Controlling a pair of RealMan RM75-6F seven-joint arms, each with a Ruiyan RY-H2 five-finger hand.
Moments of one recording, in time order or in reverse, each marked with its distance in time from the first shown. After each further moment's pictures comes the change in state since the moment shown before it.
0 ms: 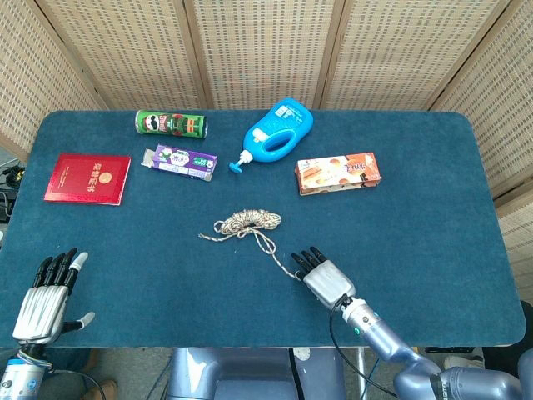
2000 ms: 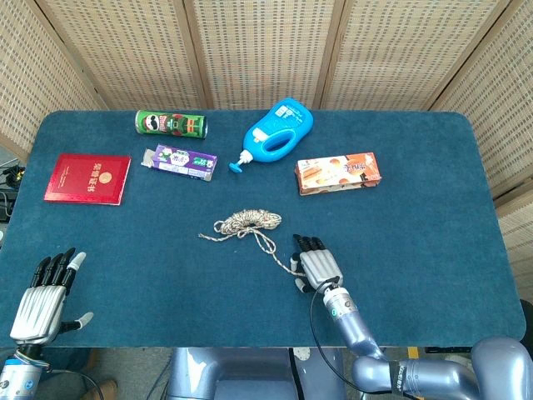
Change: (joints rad) left arm -0.004 0.010 0.007 0.007 0.000 0.001 -0.034; right arm 0.069 -0.216 0.098 0.061 0.422 0.150 0.120
